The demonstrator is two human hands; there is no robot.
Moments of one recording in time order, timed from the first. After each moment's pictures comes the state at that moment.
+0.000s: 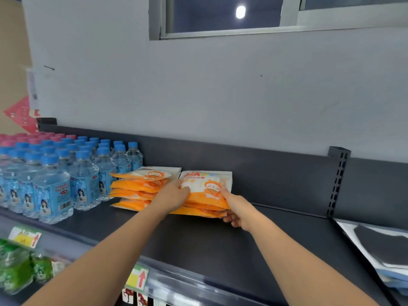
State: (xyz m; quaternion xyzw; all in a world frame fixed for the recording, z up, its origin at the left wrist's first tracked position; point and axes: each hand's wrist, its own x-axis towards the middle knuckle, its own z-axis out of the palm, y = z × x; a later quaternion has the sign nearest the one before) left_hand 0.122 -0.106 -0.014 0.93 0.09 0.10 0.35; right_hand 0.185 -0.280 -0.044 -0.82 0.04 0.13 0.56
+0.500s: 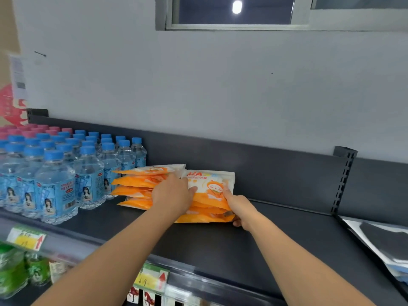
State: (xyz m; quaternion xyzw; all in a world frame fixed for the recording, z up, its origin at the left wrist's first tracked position) left_hand 0.134 -0.077 -0.027 0.97 0.09 0.21 0.03; right_hand 0.184 -0.244 -0.052 -0.84 0.09 0.08 0.53
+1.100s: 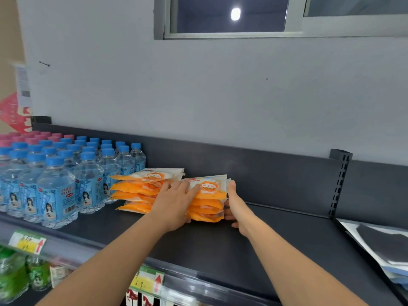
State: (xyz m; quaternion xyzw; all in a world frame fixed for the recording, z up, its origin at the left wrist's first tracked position) left_hand 0.124 -0.069 -0.037 0.97 -0.10 0.21 -0.12; right_hand 0.163 -0.247 -0.036 -0.79 0.06 0.10 0.60
